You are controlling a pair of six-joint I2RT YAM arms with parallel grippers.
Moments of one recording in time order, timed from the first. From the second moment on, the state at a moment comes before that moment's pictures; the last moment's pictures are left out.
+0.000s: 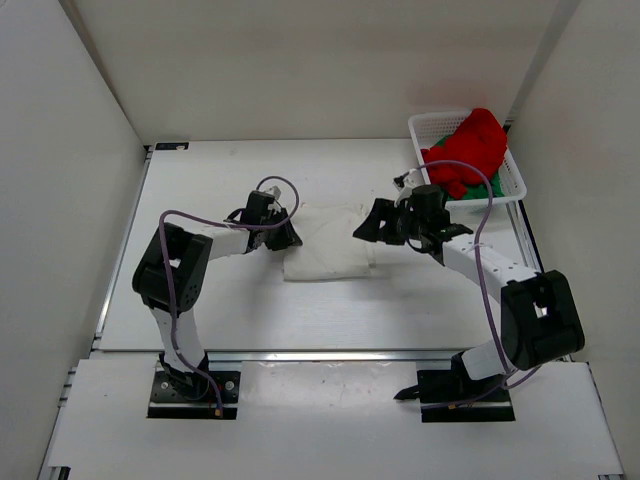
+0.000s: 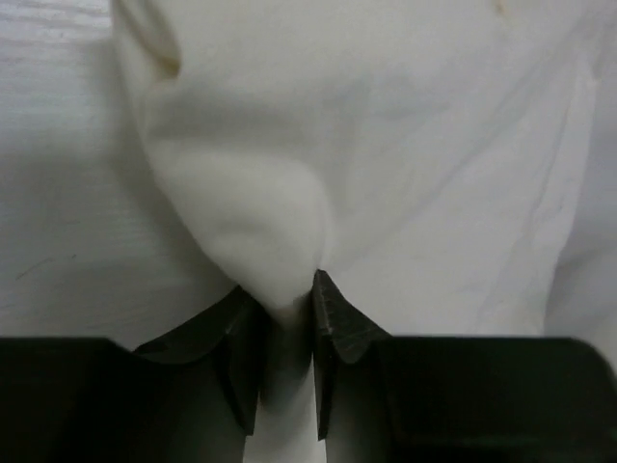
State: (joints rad) left arm -0.40 1.84 0.99 0.03 0.19 -0.62; right arm 0.32 1.45 0.89 -0.01 -0.48 0.48
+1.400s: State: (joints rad) left arm 0.42 2.17 1.32 0.22 0.24 -1.04; right arm 0.48 1.53 0.71 0.08 -0.54 0.50
